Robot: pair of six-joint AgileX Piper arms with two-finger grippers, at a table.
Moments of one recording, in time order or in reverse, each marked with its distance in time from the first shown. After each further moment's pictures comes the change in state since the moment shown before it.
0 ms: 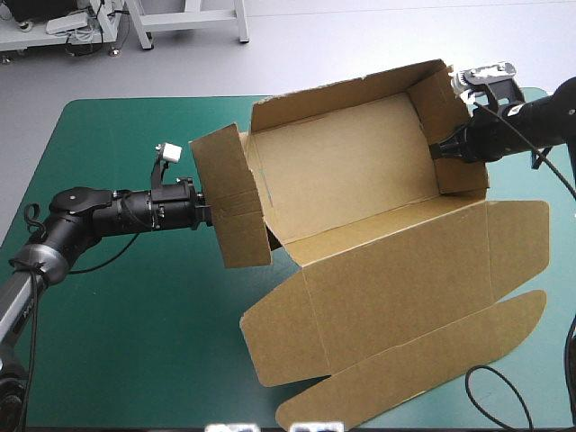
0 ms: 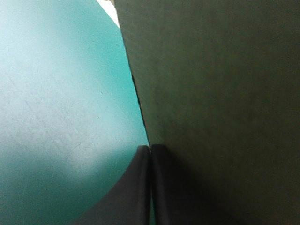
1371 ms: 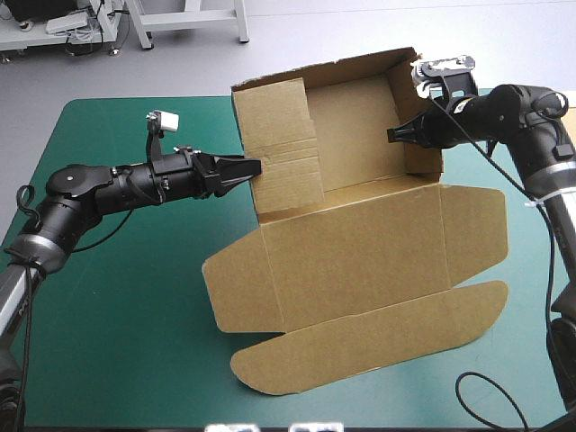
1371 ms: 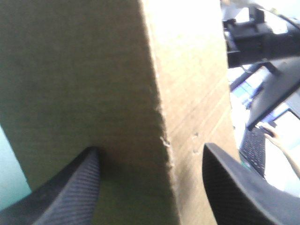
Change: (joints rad) left arm -0.053 -0.009 -0.140 0.040 -0.206 -0.076; right arm 0.197 0.082 0.000 -0.167 -0.270 0.236
